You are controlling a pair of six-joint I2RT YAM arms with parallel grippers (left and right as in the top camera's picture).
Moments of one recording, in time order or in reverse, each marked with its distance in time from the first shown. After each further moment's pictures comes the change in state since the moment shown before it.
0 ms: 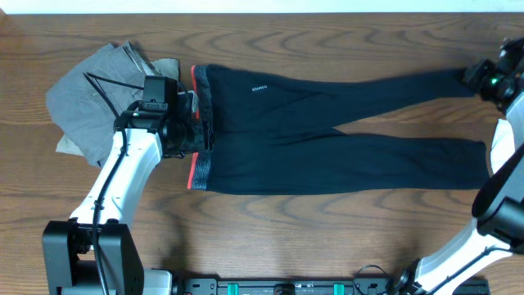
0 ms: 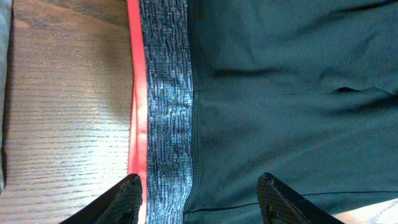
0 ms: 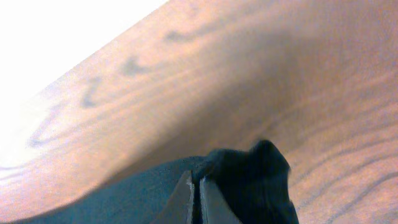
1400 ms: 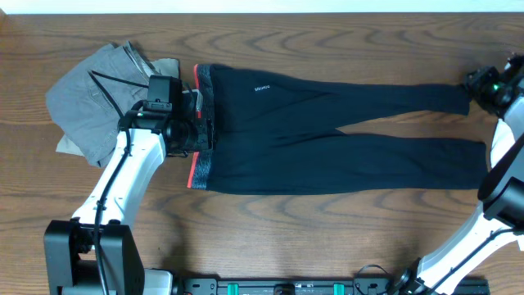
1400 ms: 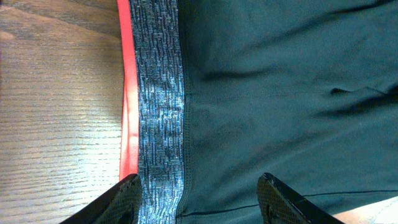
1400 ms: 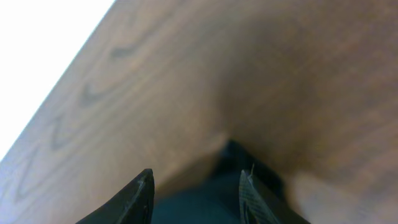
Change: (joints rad) left arm -0.025 0.000 0.000 0.018 0.000 0.000; right arm -0.062 0.167 0.010 0.090 0.003 0.195
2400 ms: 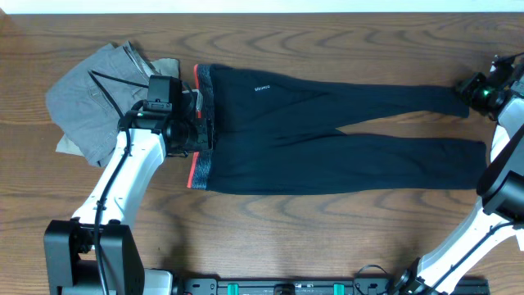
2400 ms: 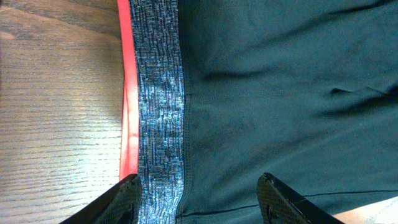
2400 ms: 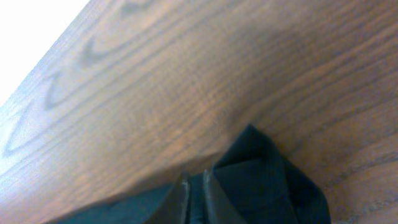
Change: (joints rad) left arm 0.000 0.000 0.000 0.000 0.000 0.000; right arm 0.018 0.040 -0.007 0.040 -0.103 -0.134
